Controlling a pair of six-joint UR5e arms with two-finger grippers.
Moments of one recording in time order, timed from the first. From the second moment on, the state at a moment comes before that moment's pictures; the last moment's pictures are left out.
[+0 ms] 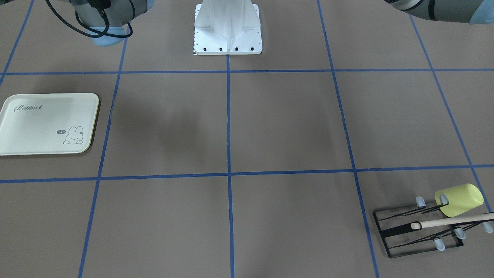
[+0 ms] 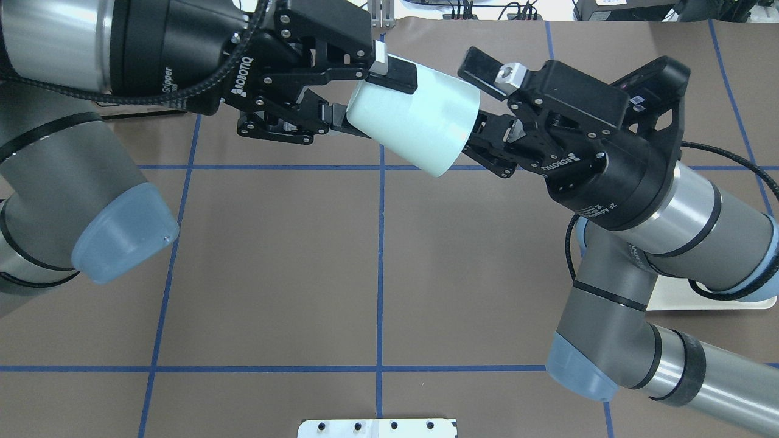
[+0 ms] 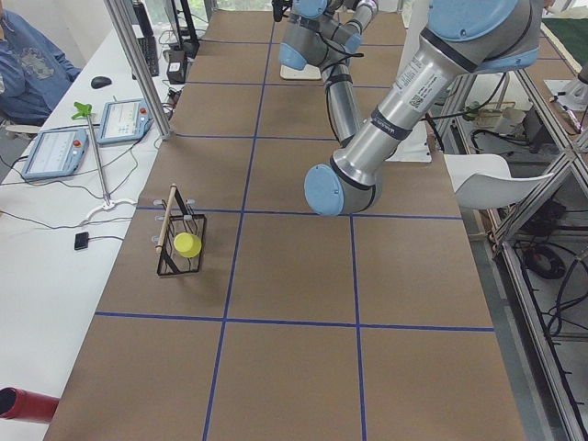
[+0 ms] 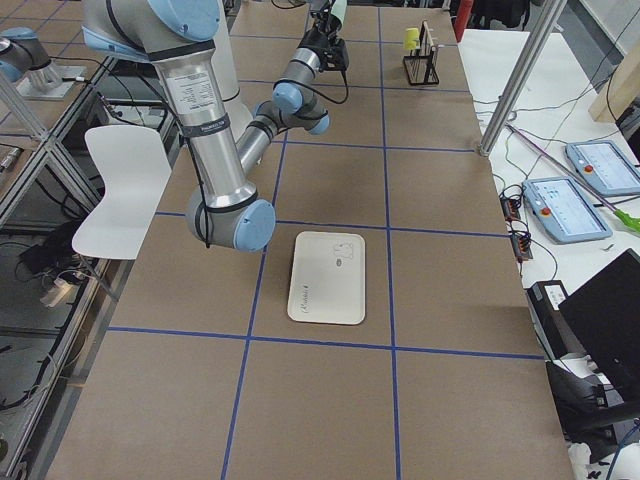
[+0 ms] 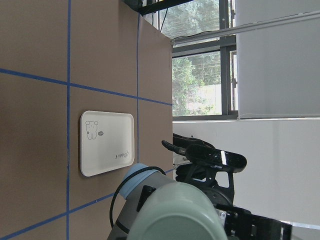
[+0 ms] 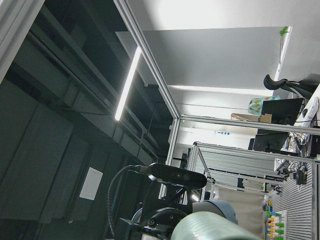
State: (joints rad) left arm -0.82 -2.31 -2.01 -2.42 -2.28 -1.87; right arm 0.52 -1.15 1.92 0.24 1.45 1.78
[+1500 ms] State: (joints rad) left arm -0.83 -2.31 -2.00 -2.41 -2.27 -1.81; right arm 0.56 -1.18 1.96 0.02 1.47 1.78
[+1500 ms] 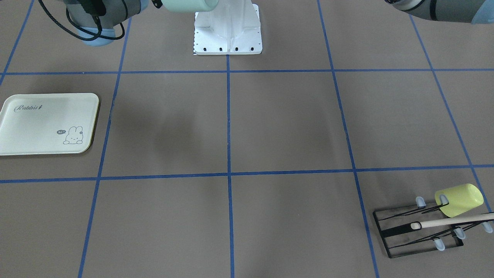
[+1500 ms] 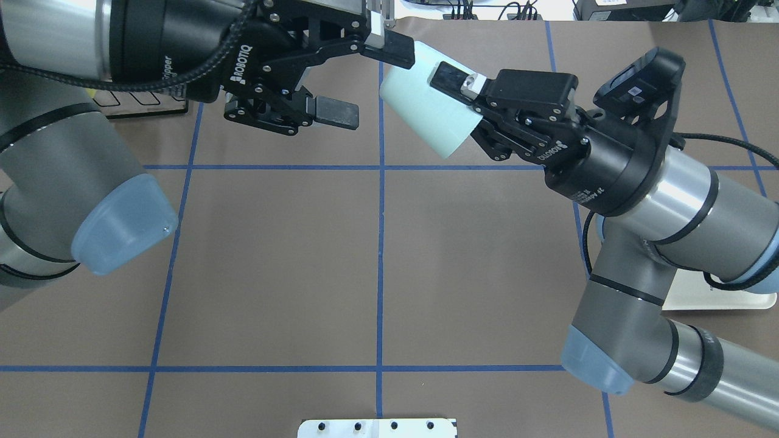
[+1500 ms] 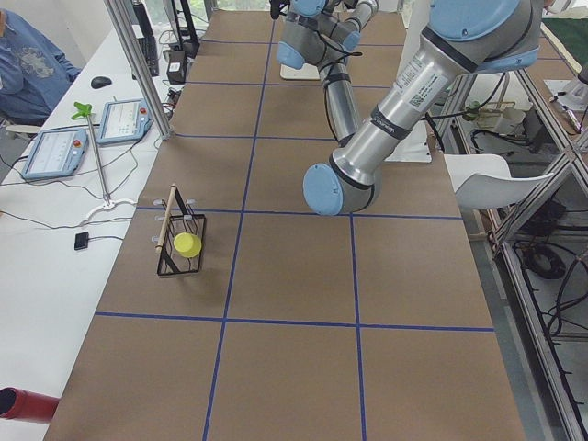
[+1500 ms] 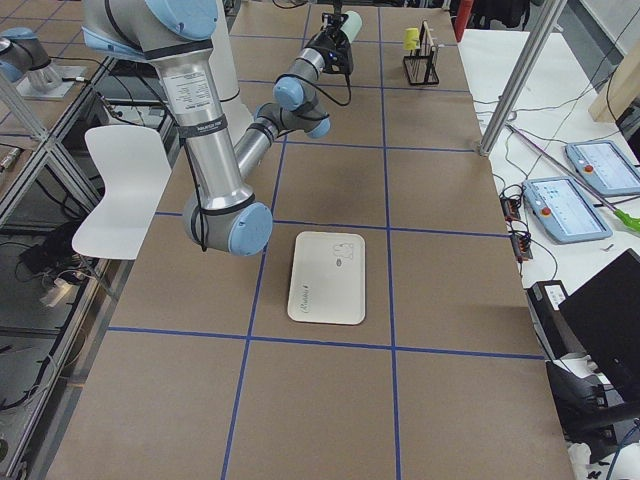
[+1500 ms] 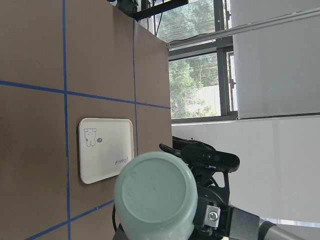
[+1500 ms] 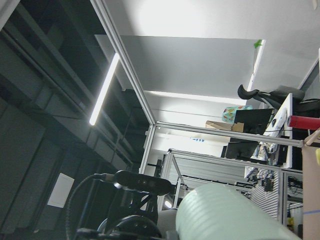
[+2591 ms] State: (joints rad) left arm -0.88 -2.12 -1.90 -2.04 -2.23 -1.29; right arm 0.97 -1.21 2.00 -0.99 2.04 1.49
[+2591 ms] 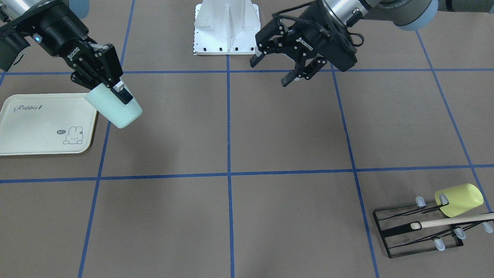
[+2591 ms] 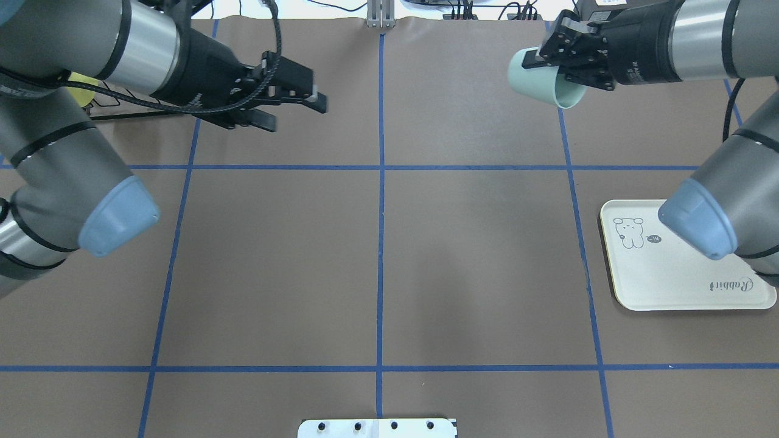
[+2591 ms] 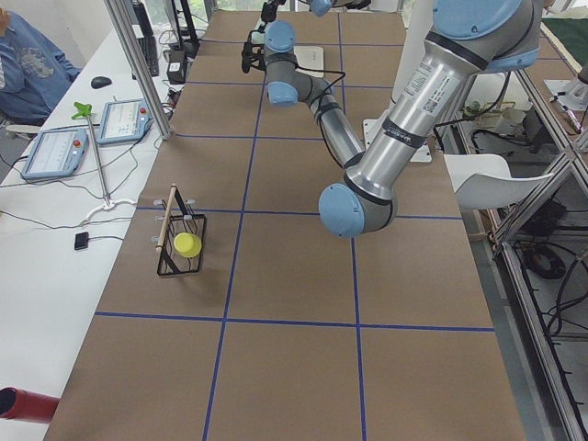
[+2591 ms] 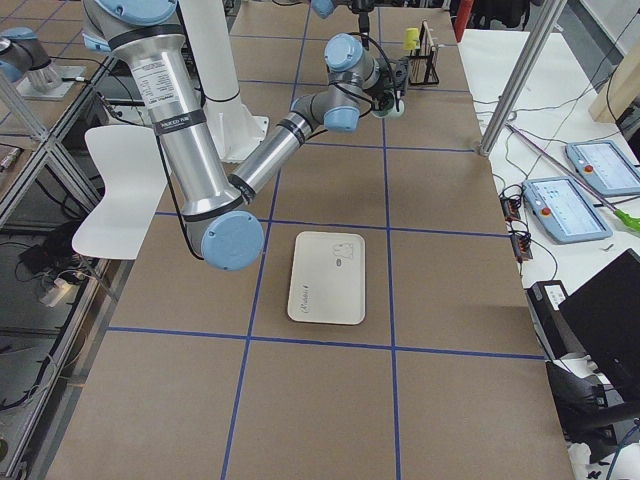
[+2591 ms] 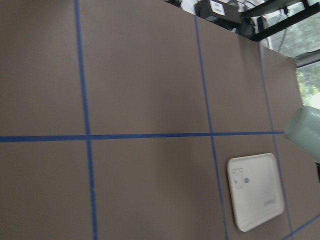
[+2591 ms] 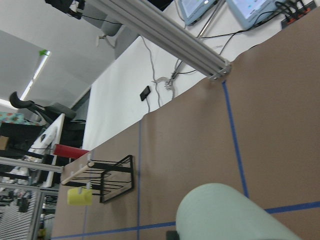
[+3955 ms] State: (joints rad) left arm -1.31 -1.44 -1.77 -1.83 -2.17 -0.25; right arm 1.15 -1.66 2.14 -1.48 2.16 0.52
